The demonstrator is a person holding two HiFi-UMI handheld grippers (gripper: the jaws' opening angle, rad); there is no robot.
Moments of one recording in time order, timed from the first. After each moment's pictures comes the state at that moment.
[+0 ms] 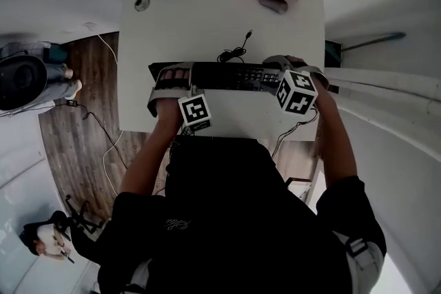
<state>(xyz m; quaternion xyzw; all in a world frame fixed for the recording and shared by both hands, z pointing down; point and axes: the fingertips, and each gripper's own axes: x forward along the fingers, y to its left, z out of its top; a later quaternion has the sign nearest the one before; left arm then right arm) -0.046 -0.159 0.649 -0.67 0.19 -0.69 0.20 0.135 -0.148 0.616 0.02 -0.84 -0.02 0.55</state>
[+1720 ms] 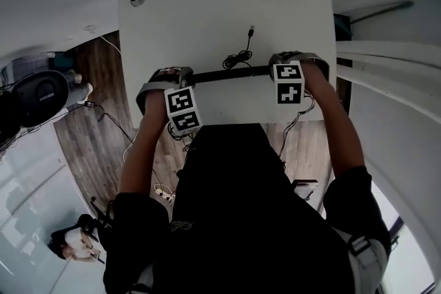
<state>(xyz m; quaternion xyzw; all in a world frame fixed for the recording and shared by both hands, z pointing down) -0.079 -0.100 0.649 -0.73 0.02 -0.68 0.08 0.130 -0.091 0.674 -0.08 -0.77 -0.01 0.64</state>
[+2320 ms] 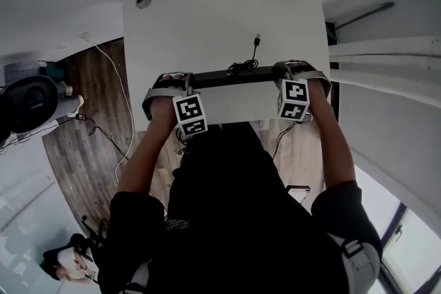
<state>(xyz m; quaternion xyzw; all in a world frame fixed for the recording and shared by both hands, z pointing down) -0.109 -0.089 0.649 -0.72 0.06 -0.67 0.18 0.121 -0.078 0.649 0.09 -0.74 -0.09 0.66</state>
